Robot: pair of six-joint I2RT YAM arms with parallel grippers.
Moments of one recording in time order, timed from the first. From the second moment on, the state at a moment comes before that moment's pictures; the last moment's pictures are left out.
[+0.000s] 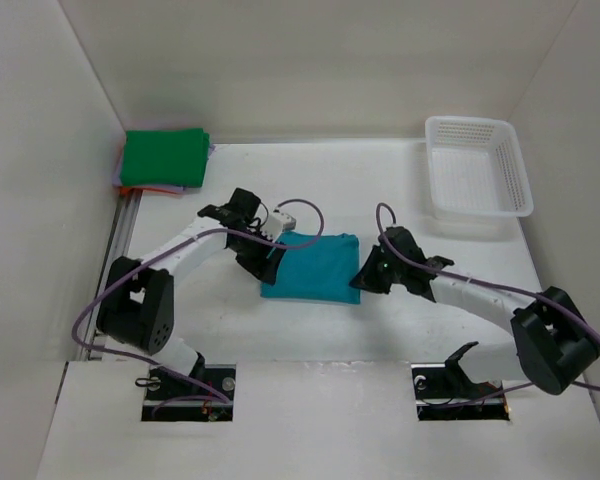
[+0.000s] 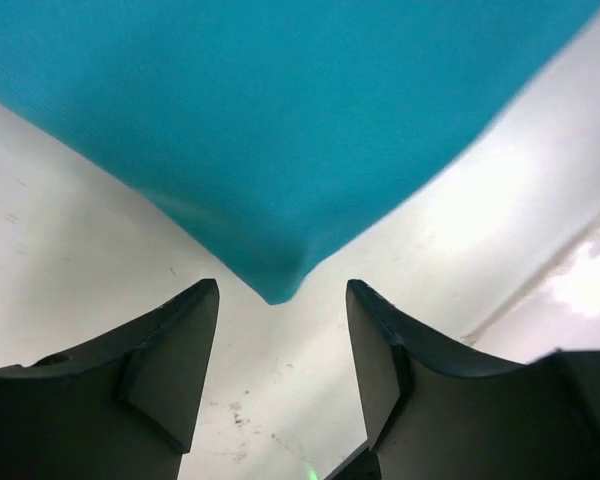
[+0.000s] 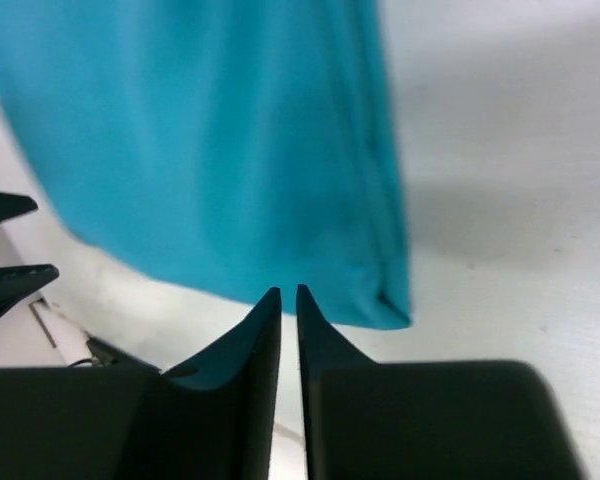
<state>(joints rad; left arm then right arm) -0.41 1.58 1.04 -0.76 0.40 0.29 0.59 1.33 0.62 -0.17 -0.14 1.02</state>
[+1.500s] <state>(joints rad) -0.28 2.10 1.30 -0.80 0.82 -0.10 0.53 1.52 0.75 -0.21 -0.08 0.95</state>
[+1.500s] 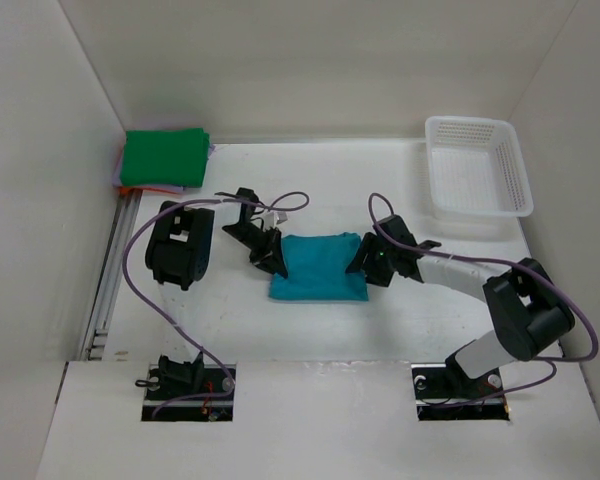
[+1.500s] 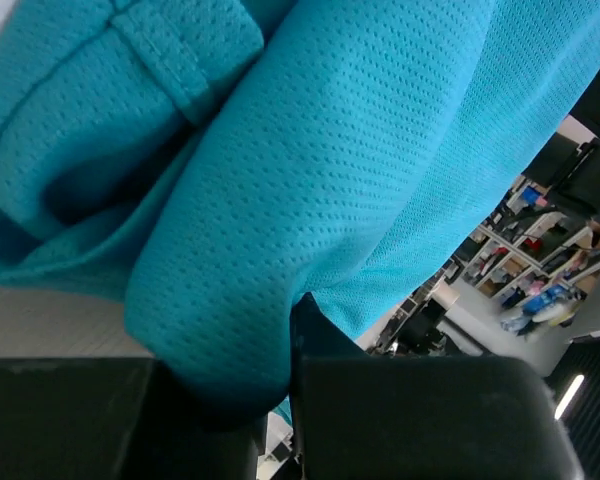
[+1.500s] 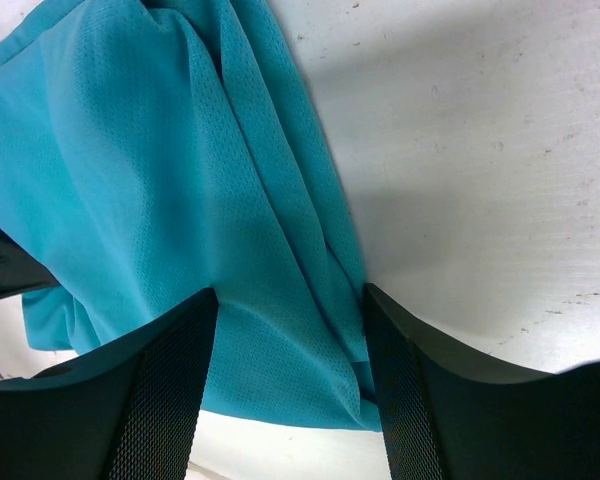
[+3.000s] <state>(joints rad) 0.01 2.22 2.21 -0.70 -0.04 0.50 0.31 1.07 0.53 -0.32 -0.08 0.91</state>
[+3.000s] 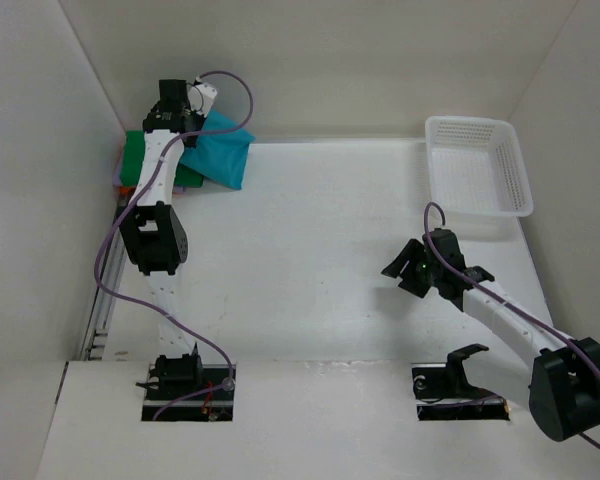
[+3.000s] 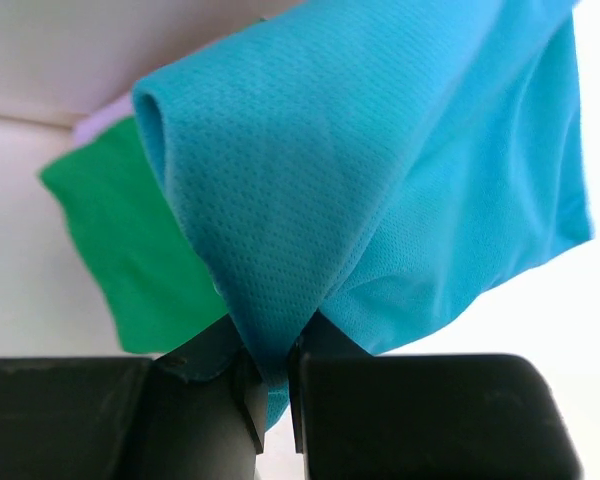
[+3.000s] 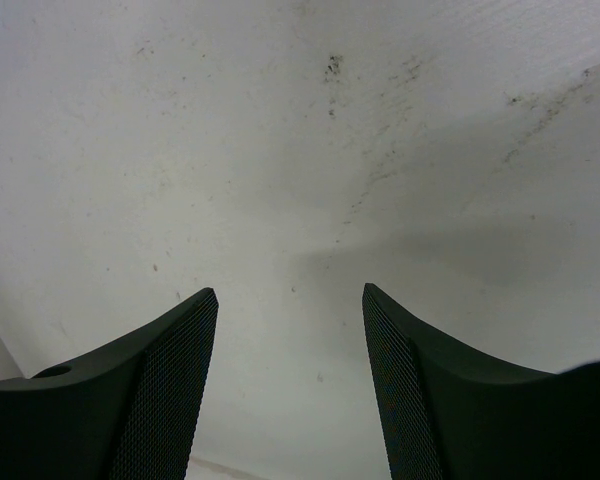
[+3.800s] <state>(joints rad) 0.24 2.45 2.56 -0.86 0.06 0.51 0.31 1.13 0.54 -0.34 -0.09 0.90</state>
